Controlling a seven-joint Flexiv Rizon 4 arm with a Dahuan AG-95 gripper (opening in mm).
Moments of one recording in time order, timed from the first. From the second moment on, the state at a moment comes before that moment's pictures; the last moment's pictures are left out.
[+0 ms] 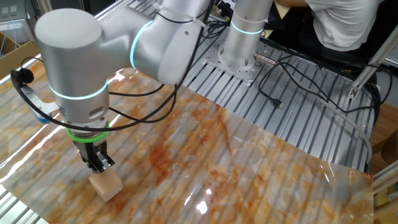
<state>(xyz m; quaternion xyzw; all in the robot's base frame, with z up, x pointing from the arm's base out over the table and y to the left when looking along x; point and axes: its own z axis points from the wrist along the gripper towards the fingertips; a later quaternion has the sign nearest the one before) 0.716 -0.106 0.036 0.13 0.99 0.00 0.06</state>
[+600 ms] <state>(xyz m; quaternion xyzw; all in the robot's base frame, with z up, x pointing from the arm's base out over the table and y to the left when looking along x) 0.705 -0.073 0.034 0.17 0.98 0.00 0.07</state>
